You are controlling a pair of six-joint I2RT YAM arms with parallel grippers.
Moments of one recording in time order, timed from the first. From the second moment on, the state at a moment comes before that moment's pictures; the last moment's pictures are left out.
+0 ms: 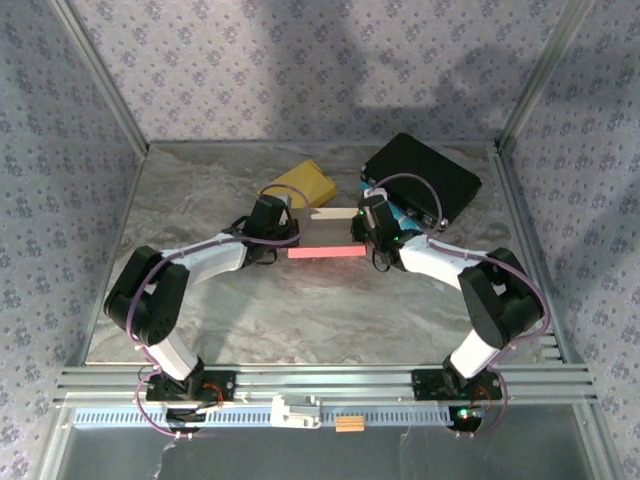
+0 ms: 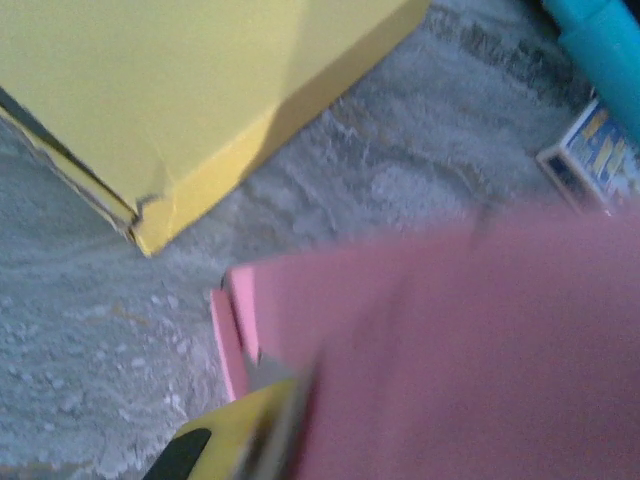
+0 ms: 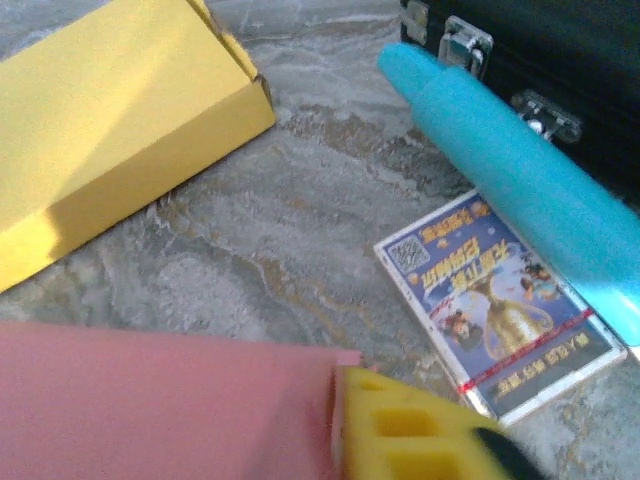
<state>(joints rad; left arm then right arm) -0.58 1.65 0.93 -0.04 0.02 -0.54 0.57 1.62 0.91 0.01 0.25 0.41</state>
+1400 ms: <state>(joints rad) -0.61 1.68 0.94 -0.10 -0.01 -0.54 0.40 1.32 1.21 -0.64 -0.01 0.99</state>
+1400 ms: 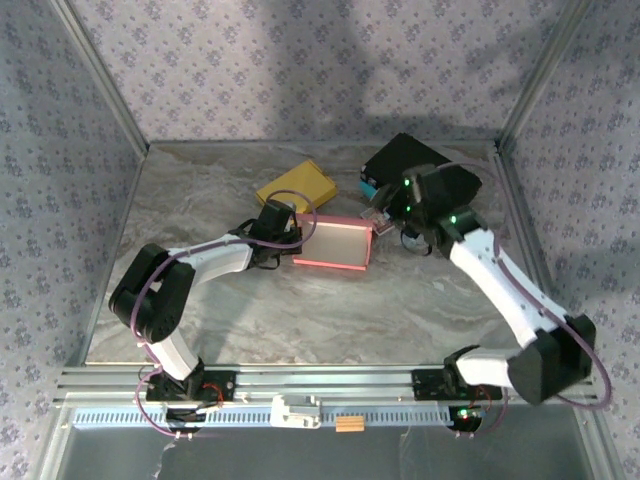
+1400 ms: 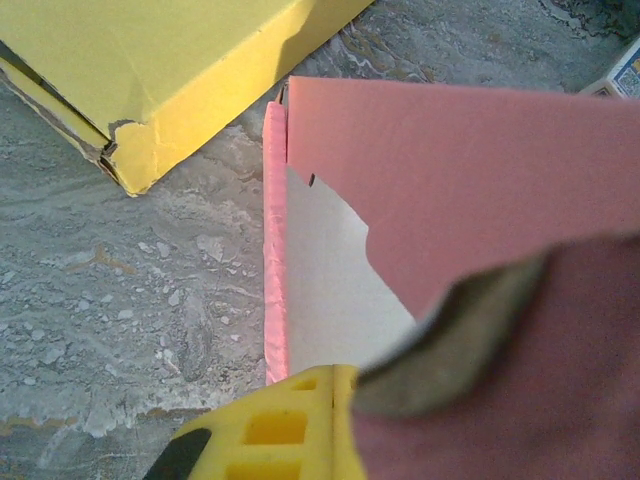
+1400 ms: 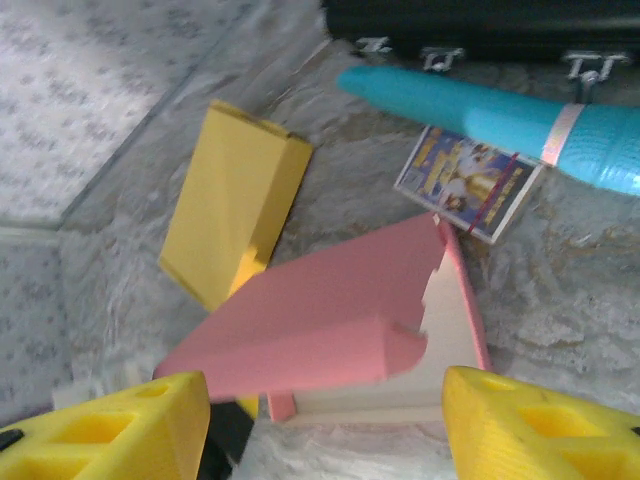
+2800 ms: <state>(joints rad) -0.64 1.67 0.94 -0.14 0.01 -0.57 0.34 1.86 1.44 -0.86 -0.26 0.82</state>
